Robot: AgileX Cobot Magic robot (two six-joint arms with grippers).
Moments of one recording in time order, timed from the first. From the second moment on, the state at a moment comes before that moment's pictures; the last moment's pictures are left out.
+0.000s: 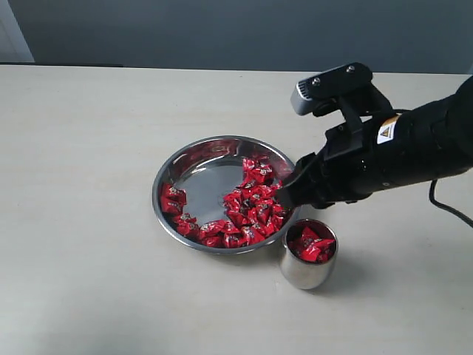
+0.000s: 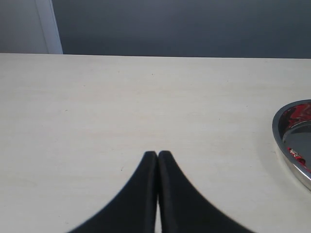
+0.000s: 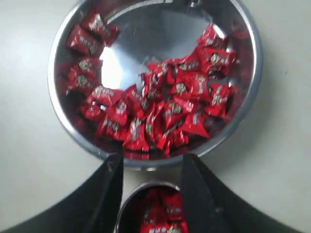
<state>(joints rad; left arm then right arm) 0.10 0.10 0.00 0.00 0.24 -0.06 0.58 1.35 -0.78 0.35 0.45 -0.28</state>
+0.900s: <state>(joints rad) 0.10 0.10 0.00 0.00 0.24 -0.06 0.58 2.08 -1.35 0.35 0.68 -0.31</state>
